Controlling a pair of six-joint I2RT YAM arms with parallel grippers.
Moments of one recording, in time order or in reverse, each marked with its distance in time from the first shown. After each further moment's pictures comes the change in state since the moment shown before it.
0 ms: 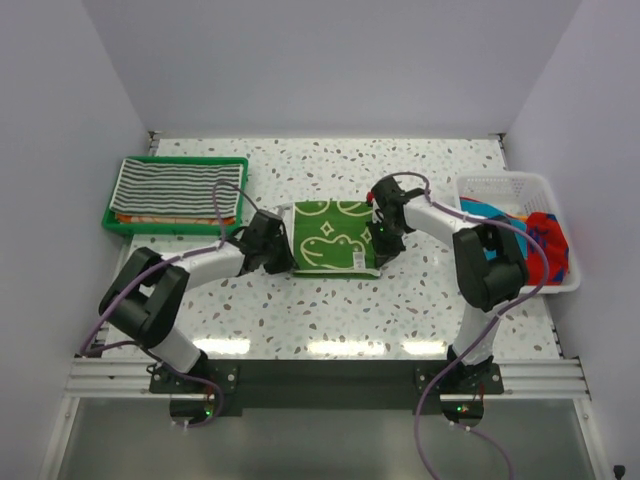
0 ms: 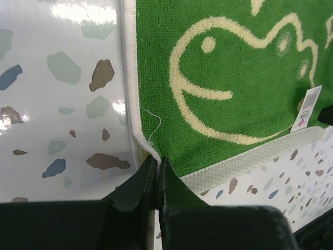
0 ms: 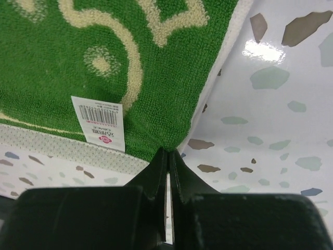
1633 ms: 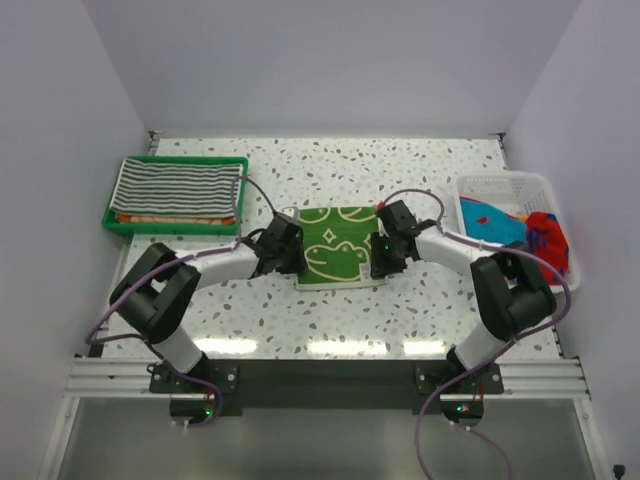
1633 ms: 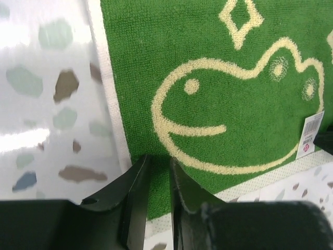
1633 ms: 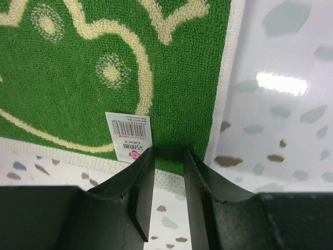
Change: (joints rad) left arm -0.130 0.092 0.079 -0.006 -0.155 0.037; right arm 0.046 -0.194 -0.321 0.321 0.052 0.172
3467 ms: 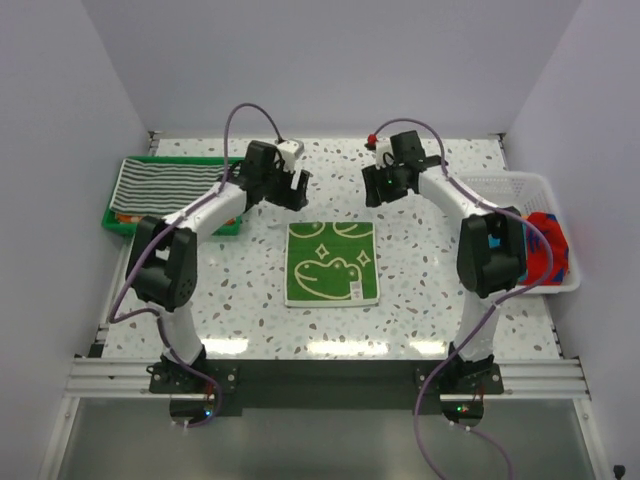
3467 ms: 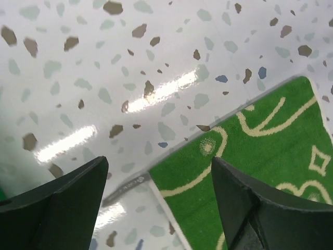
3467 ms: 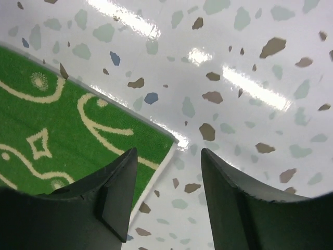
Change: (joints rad) left arm 0.268 0.175 0.480 -0.124 0.203 0.575; right arm -0.169 0.274 0.566 -0.050 -0.138 -0.430
